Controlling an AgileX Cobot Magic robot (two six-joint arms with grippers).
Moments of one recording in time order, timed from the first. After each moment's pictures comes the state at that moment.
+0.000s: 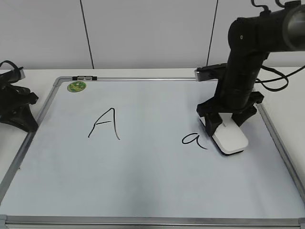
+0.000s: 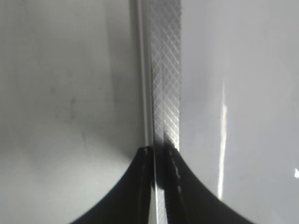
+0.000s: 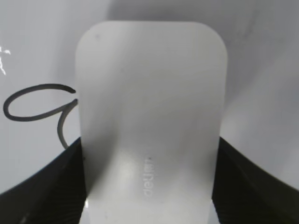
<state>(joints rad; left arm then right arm) 0.13 2.21 -1.54 -0.44 1.00 0.39 0.28 2.09 -1.55 0.02 1.05 -0.05</state>
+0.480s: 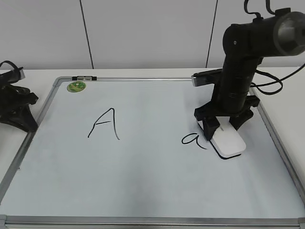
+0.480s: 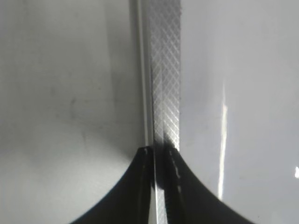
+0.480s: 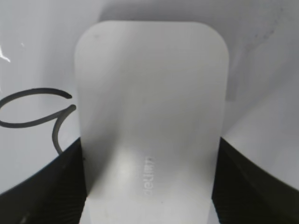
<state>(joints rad) 0.13 2.21 -1.54 -0.45 1.00 0.39 0.29 2.15 -1.58 0.05 1.07 -0.07</state>
